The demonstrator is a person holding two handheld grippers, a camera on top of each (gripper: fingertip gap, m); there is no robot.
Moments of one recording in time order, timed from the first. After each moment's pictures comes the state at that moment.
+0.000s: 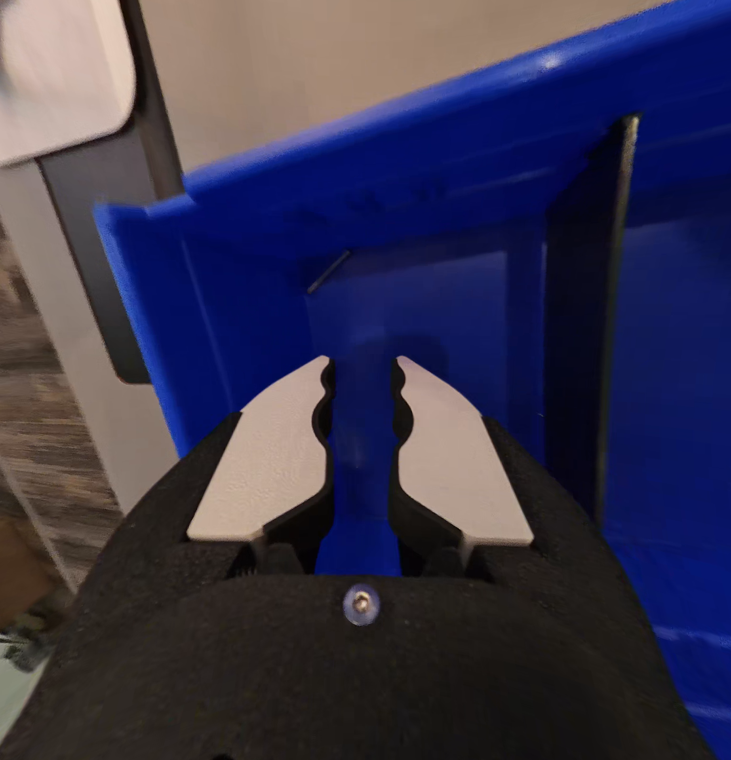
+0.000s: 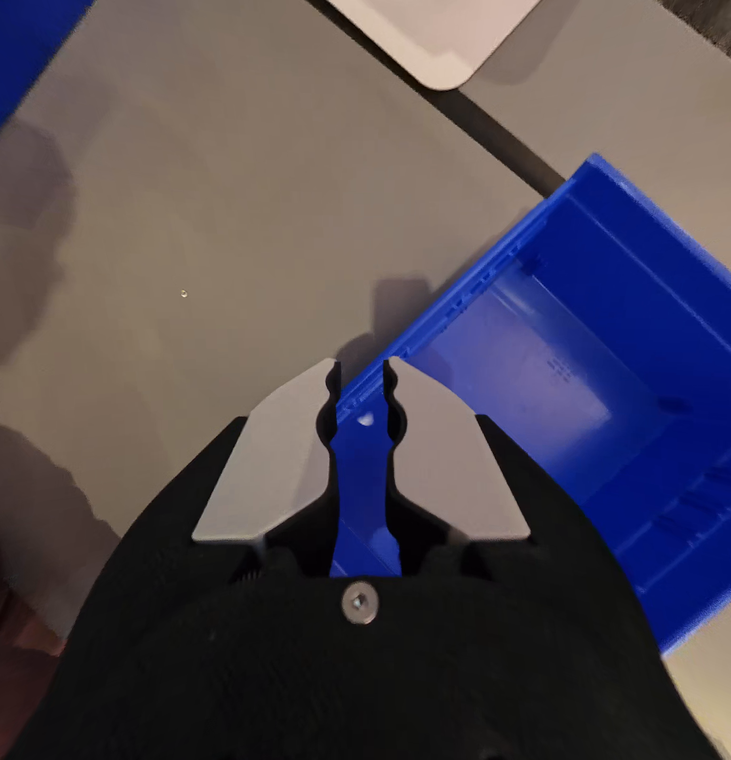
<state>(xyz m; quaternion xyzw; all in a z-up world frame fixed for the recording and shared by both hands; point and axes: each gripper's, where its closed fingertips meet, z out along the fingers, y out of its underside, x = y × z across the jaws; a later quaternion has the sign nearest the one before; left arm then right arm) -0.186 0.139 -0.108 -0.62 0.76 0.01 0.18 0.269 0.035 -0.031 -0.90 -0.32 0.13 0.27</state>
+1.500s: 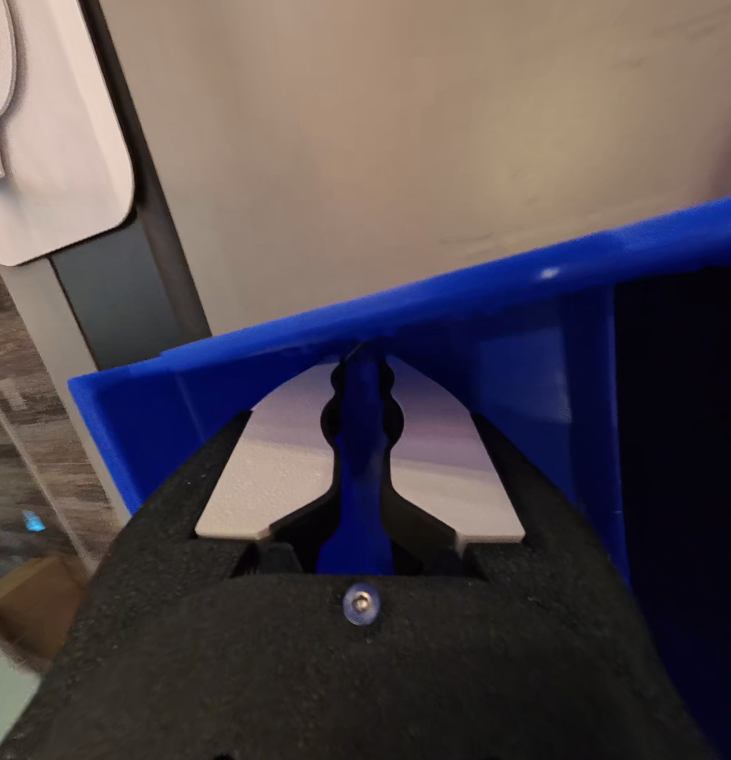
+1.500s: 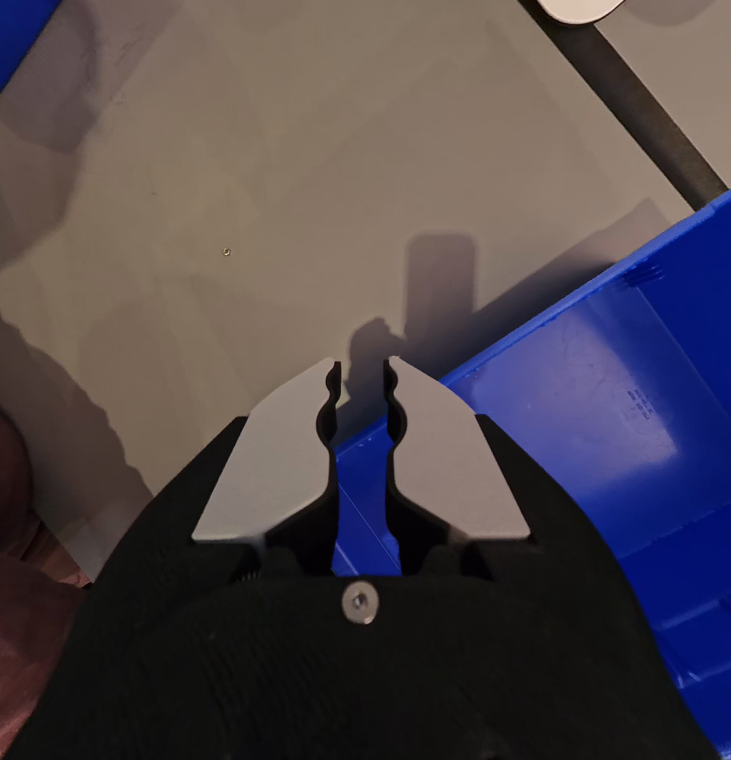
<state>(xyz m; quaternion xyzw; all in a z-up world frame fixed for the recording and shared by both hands) -0.145 0.151 -0.141 -0.58 0.79 0.01 0.20 0.243 0.018 -0.058 -0.89 -0.38 0.16 0.19</state>
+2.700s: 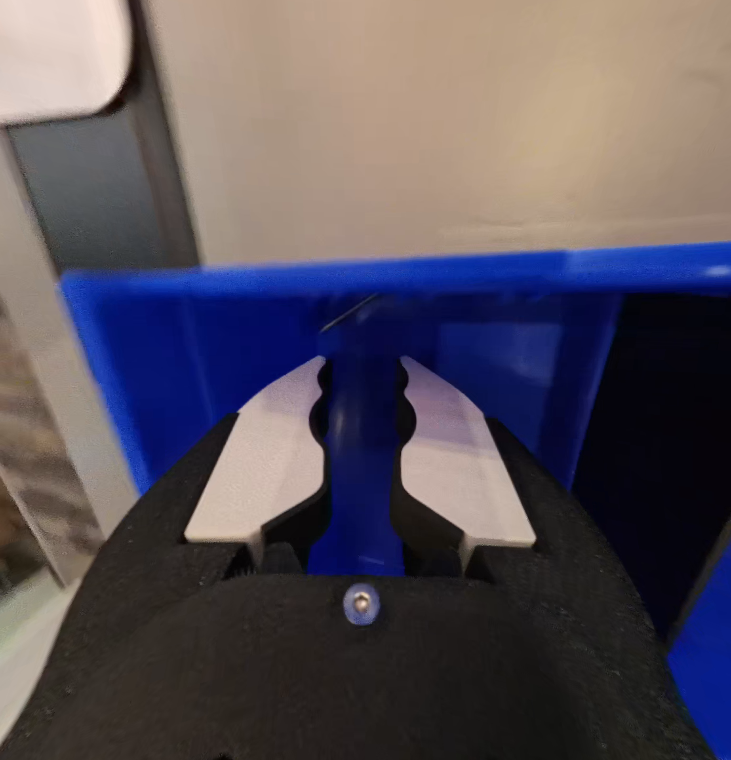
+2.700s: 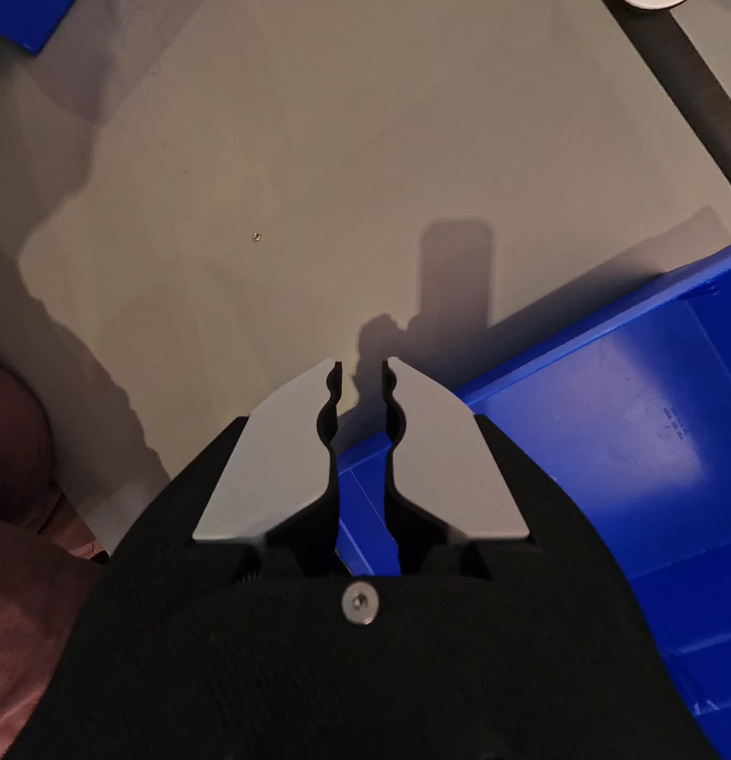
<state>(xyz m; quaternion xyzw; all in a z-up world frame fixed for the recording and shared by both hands) -0.161 0.156 -0.137 -0.67 0.72 0.04 0.16 0.230 0.005 -0.059 -0.88 -0.41 0.18 0.17</state>
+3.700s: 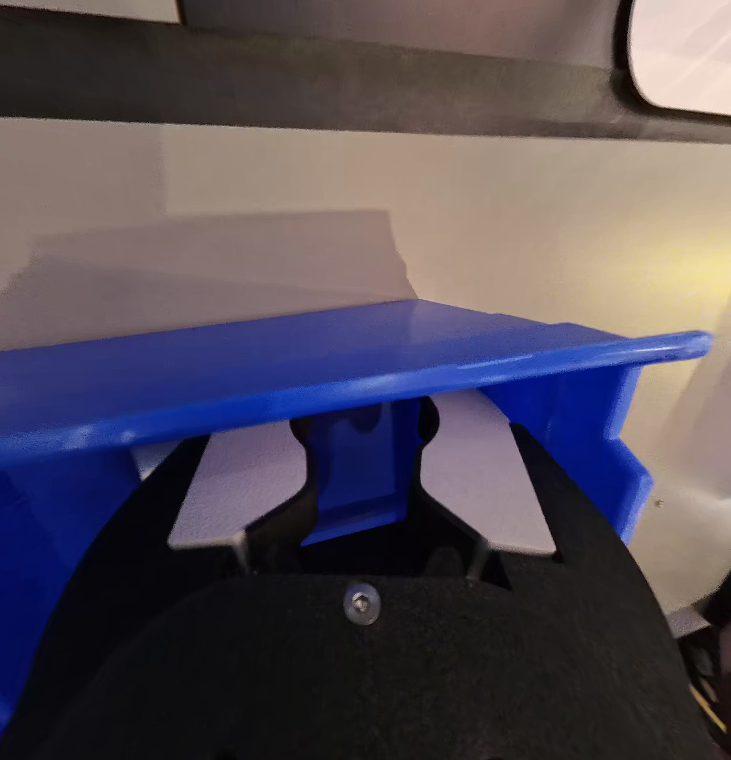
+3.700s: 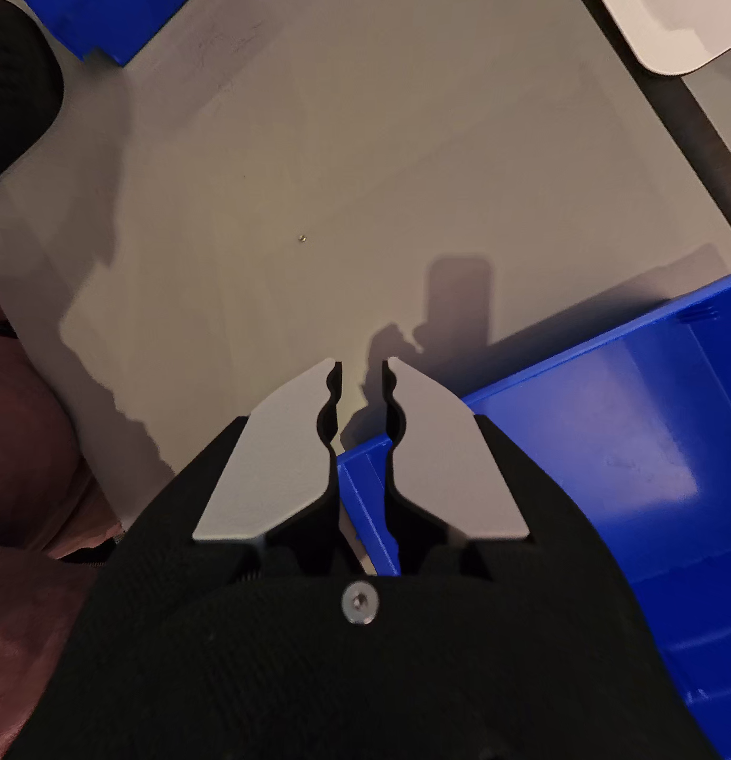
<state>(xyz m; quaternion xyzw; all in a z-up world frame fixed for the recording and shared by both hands) -0.162 0.169 -0.149 -0.99 0.03 -0.12 0.07 0.226 -0.016 -0.035 -0.86 -0.44 0.20 0.19</state>
